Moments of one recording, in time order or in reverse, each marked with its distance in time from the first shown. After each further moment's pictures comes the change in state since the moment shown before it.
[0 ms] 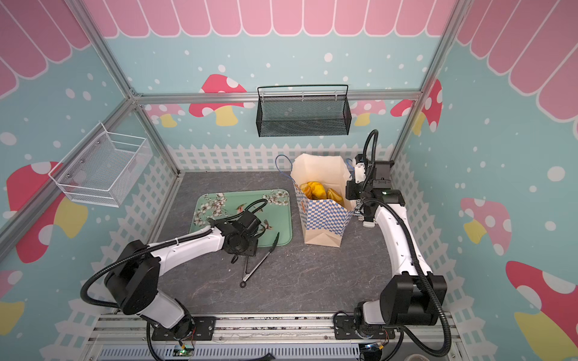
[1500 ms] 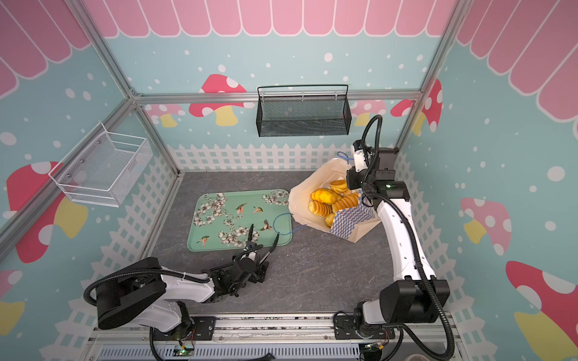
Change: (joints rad) left arm -0.311 -0.048 -0.673 1.167 -0.308 0.093; right arm 0.030 0.007 0.156 -0.032 0.016 -0.129
